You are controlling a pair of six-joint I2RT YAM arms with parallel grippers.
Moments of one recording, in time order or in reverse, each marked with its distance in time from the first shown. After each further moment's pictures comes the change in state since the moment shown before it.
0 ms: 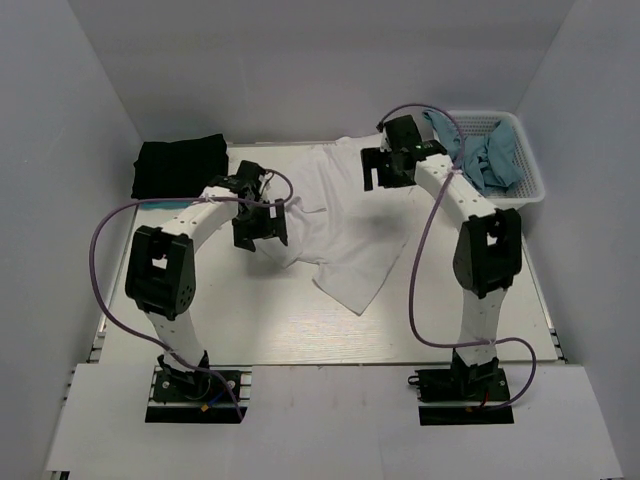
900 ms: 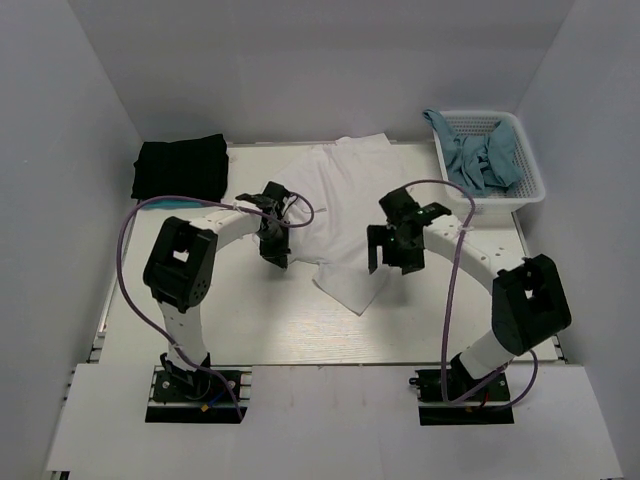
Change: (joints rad) left arm -0.145 0.078 -0.109 0.109 -0.016 -0.010; right arm 0.173 -0.508 -0.681 -0.091 0.011 0.321
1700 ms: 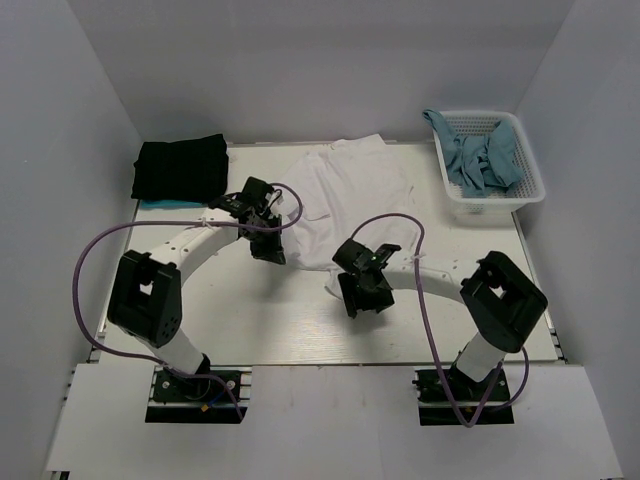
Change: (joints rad) left arm 0.018 -0.297 -0.106 -0.032 0.109 -0.035; right arm 0.394 0.088 -0.181 0.120 0.087 0.125
